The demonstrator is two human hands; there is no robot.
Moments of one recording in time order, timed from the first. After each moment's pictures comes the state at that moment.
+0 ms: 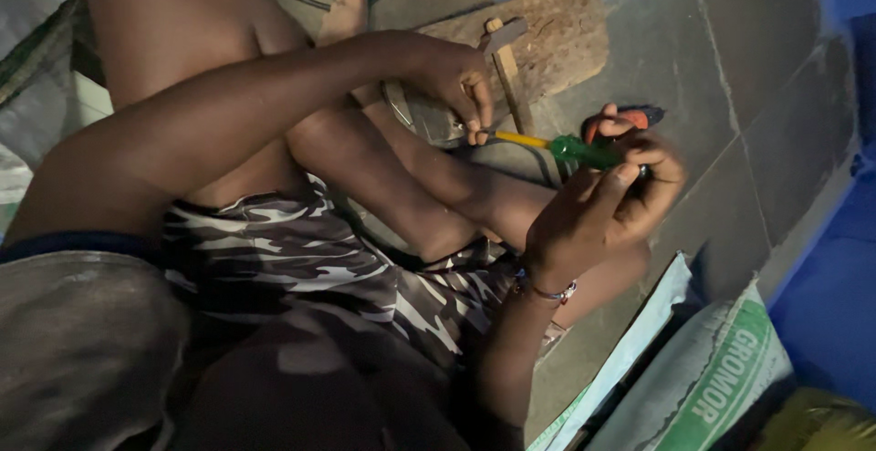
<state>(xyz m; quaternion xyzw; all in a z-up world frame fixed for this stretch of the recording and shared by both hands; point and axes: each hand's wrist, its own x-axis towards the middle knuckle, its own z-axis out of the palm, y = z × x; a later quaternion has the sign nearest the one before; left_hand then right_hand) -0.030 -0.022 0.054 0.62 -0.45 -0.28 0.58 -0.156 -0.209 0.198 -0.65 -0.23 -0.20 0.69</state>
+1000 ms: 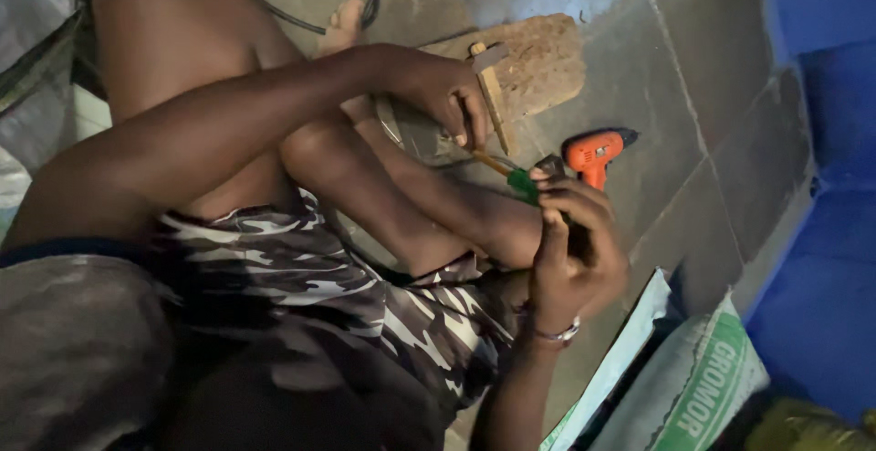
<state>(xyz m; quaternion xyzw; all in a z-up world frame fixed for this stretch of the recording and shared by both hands) -0.040 -0.011 0.080 0.62 -0.47 -0.21 0.60 -0.192 -0.231 0.228 -0.84 -0.27 -0.18 0.43</state>
